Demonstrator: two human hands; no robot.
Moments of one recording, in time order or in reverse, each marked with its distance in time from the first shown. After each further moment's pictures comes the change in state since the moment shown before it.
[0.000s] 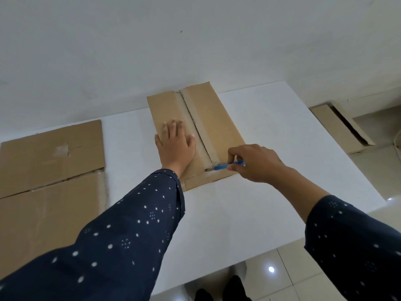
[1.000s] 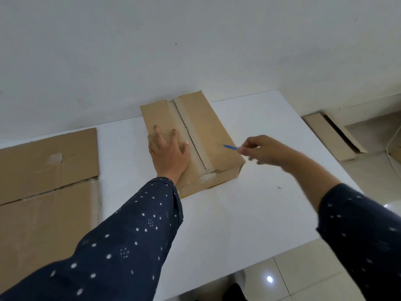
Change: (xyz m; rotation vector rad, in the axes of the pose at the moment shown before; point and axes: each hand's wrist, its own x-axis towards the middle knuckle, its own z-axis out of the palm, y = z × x) left_hand -0.001 0.009 -0.003 -0.063 0.052 -0.129; right_hand 0.010 0.041 -0.043 0.601 -0.058 0.265
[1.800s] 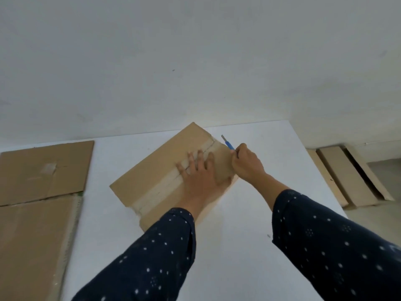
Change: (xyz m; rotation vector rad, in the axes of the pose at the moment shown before) left_hand 0.005 0.130 0.046 0.241 -0.241 0.083; right_hand 0.130 0.021 -0.014 -0.165 0.234 -0.107
